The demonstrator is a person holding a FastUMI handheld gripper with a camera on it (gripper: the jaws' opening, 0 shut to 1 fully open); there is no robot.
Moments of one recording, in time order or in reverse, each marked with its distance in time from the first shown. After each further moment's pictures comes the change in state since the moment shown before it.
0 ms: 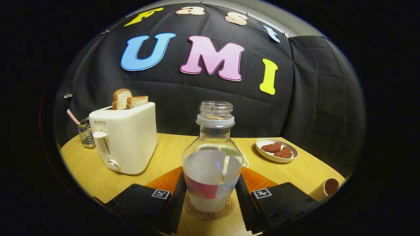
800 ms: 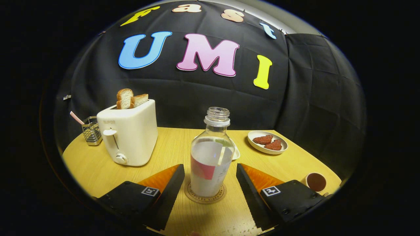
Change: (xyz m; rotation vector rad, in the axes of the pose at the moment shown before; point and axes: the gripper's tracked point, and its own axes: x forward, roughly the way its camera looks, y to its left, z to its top) arm -0.060 -0.006 0.005 0.003 0.080 -0.019
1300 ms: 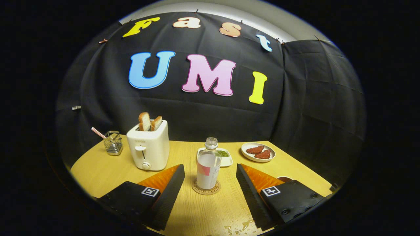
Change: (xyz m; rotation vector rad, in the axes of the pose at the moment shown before) arm -0.119 -0.006 0.077 0.011 -0.145 0.057
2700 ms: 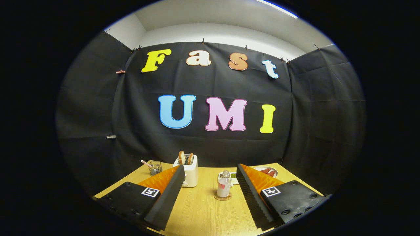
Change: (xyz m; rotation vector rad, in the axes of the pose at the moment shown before) arm -0.155 0.014 0.125 0.049 -0.167 0.176
